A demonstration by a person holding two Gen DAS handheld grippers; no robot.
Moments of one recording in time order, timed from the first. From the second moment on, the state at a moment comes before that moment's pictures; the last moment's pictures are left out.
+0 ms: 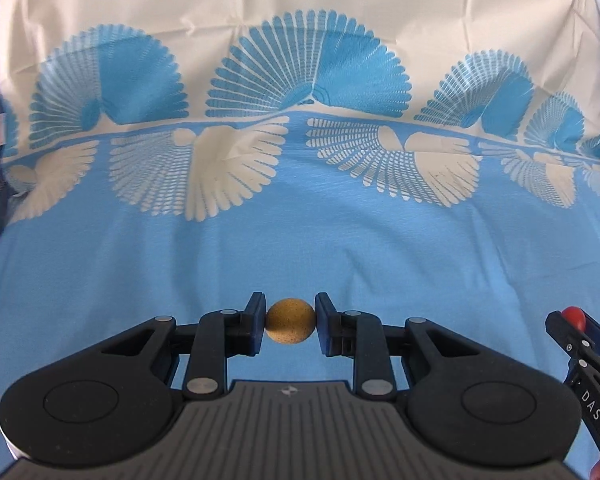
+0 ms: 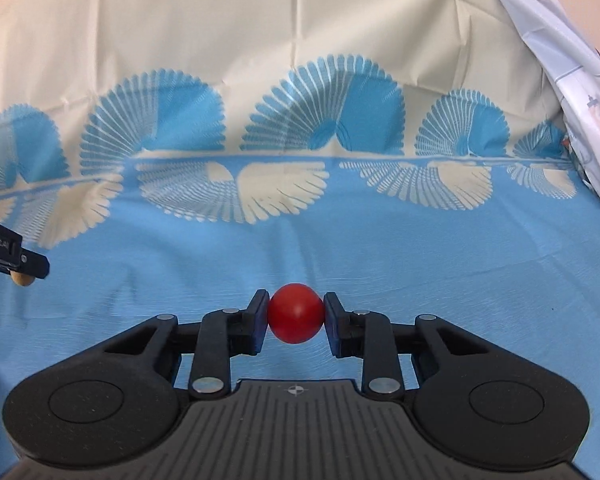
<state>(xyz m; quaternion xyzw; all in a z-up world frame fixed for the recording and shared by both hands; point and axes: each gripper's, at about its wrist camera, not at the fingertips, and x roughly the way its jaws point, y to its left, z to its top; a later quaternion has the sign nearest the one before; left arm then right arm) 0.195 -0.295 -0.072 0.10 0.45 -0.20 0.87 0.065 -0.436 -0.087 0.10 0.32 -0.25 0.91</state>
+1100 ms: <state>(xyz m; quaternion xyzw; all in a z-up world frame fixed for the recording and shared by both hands) -0.108 0.014 0.056 0.05 0.43 -0.11 0.90 -0.179 -0.156 0.080 0.04 0.31 0.03 0.95</state>
